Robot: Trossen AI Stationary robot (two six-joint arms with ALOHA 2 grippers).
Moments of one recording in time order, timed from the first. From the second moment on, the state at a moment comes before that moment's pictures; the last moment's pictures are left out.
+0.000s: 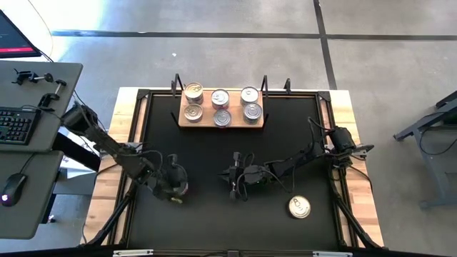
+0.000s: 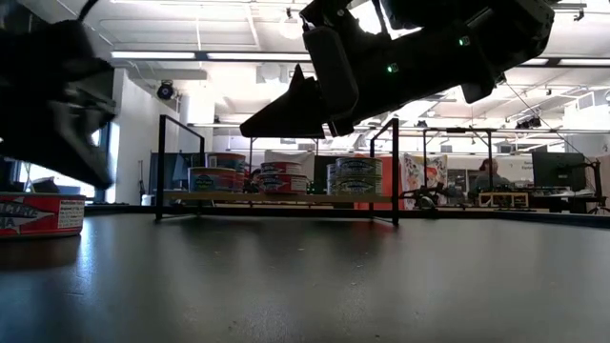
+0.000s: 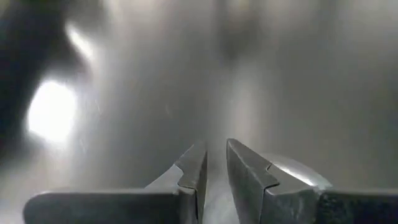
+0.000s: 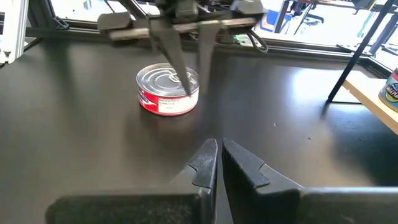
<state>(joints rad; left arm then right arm) -0.68 1.27 0.47 -0.25 -0.60 -0.58 0.29 1.98 0.97 0.68 0.36 0.00</state>
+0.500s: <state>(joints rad) -0.53 1.27 0.60 -0.26 -0.40 -0.32 0.29 1.98 0.97 0.65 0.36 0.05</state>
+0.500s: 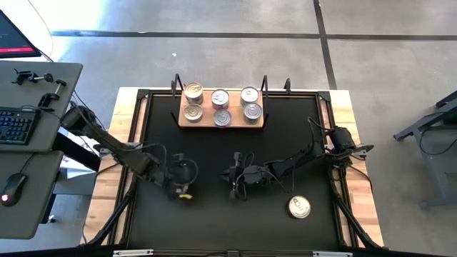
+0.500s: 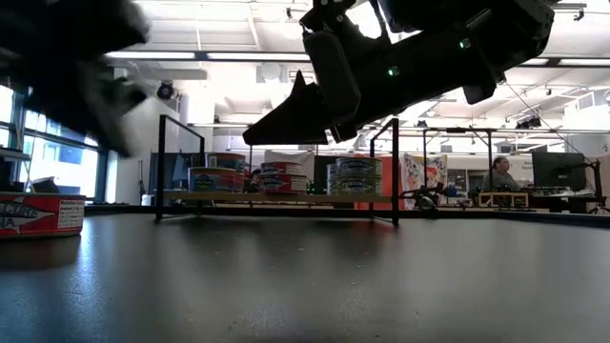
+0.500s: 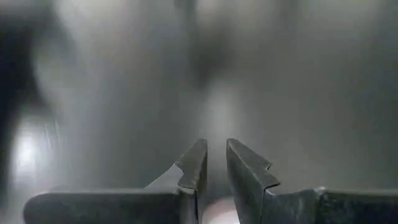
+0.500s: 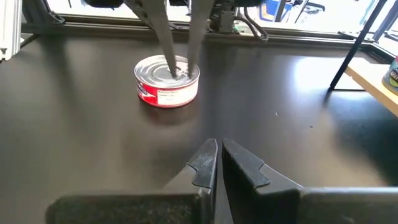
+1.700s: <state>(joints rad) -0.51 1.51 0.49 0.20 -0.36 0.17 0.25 1.98 0.97 0.62 0.37 0.12</state>
